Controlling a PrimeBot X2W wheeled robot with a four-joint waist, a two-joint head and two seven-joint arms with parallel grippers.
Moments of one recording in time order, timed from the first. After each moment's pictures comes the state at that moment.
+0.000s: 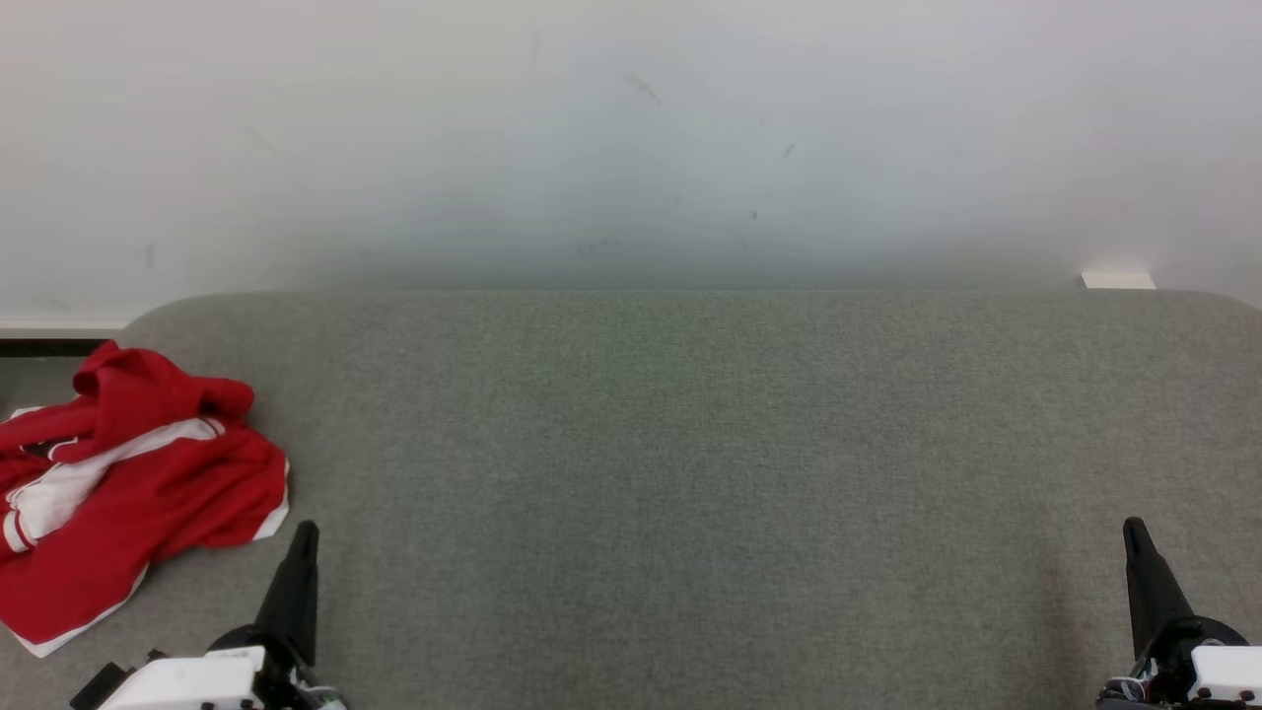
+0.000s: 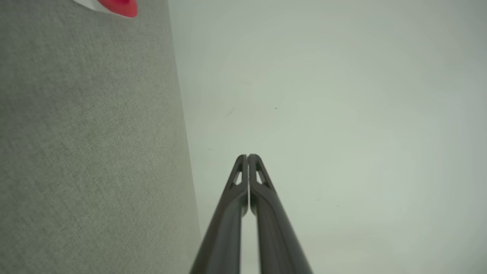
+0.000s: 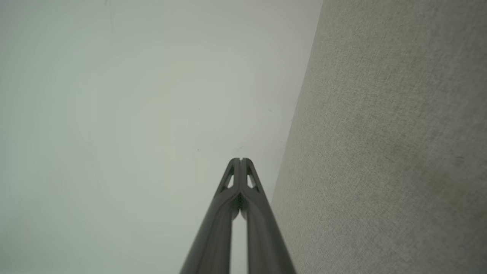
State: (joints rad) left arm -0.11 0.05 0.12 0.24 -1.62 -0.12 0.11; right arm -0.11 -0.05 -0.11 0.26 1.61 0.13 0.11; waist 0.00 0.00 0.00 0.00
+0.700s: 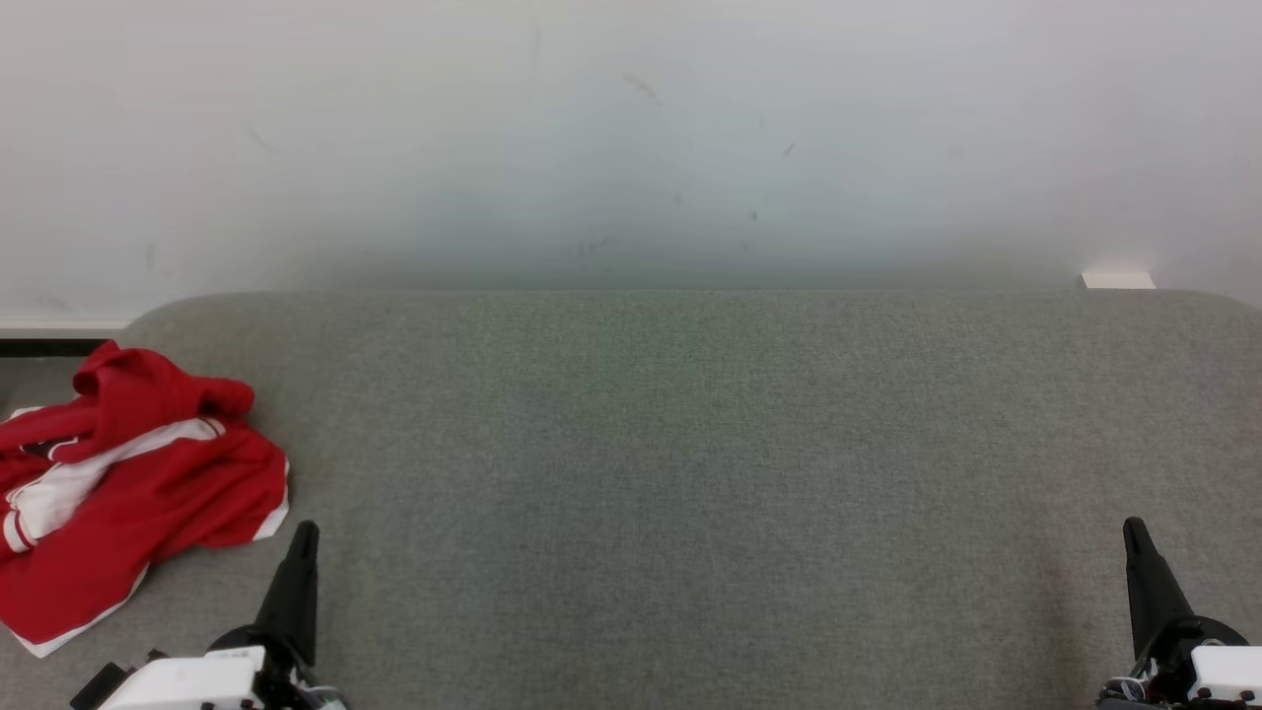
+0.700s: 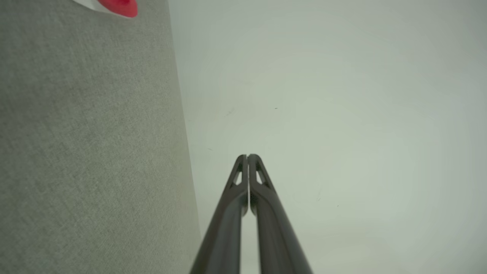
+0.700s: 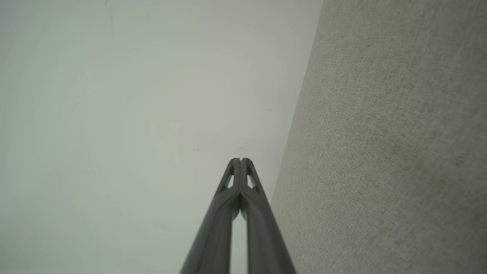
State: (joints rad) left arm -0.11 0.05 0.12 0.24 -1.62 -0.12 0.11; right arm -0.11 -0.05 -0.11 0.26 1.61 0.13 0.11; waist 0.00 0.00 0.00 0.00
